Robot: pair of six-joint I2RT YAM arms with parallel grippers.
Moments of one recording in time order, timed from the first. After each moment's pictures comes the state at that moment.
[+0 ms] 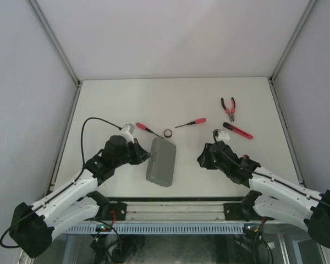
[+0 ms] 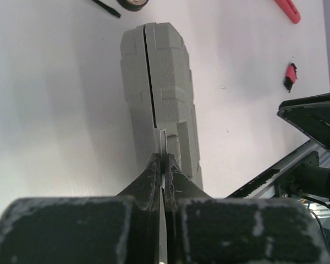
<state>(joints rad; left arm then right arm) -0.60 0.86 0.49 -0.21 0.11 -0.69 0.79 0.92 0.51 -0.34 0.24 0.75</state>
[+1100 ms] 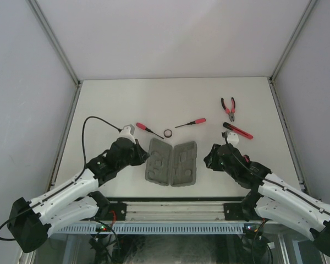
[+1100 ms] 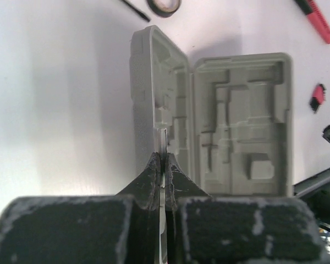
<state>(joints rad) -0.73 0.88 0.56 -0.29 -0.13 -0.78 0.79 0.74 0.51 -0.49 0.30 0.77</state>
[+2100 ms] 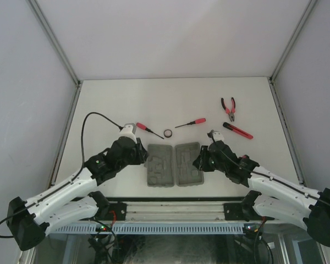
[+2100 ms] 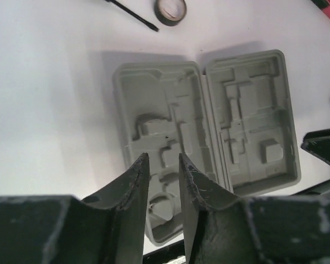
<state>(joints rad) -0.78 0.86 0.63 -0.43 -0.25 -0.71 0.81 0.92 0.51 -0.31 0.08 0.74</state>
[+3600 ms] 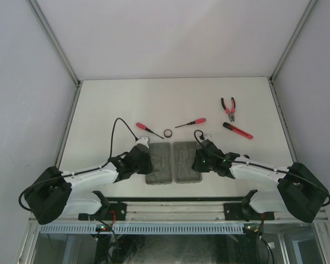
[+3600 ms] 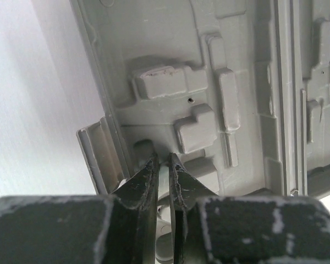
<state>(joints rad) -0.82 1.22 0.46 -0.14 -0.15 -0.70 0.79 1.27 0.53 -0.22 0.08 0.75</state>
